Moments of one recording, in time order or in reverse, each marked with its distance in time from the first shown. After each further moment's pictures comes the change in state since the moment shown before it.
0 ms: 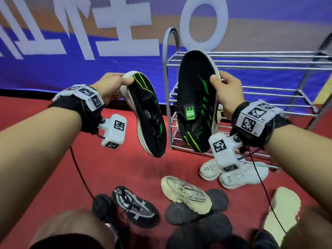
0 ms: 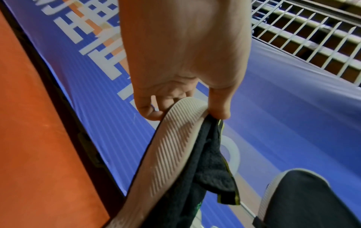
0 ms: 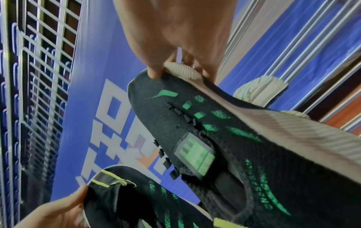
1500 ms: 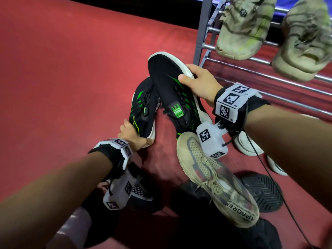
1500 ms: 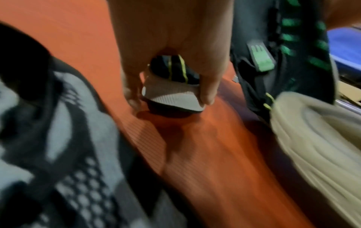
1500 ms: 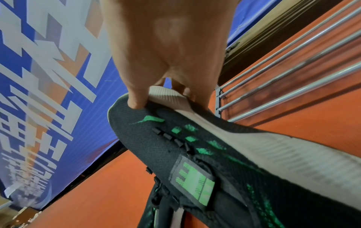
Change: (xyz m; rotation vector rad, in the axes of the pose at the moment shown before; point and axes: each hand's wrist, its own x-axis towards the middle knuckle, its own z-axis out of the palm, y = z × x) left_hand 0.046 -0.431 0.143 0.544 0.047 -0.710; right_hand 0.010 0.333 0.200 -0.197 -0.665 0.362
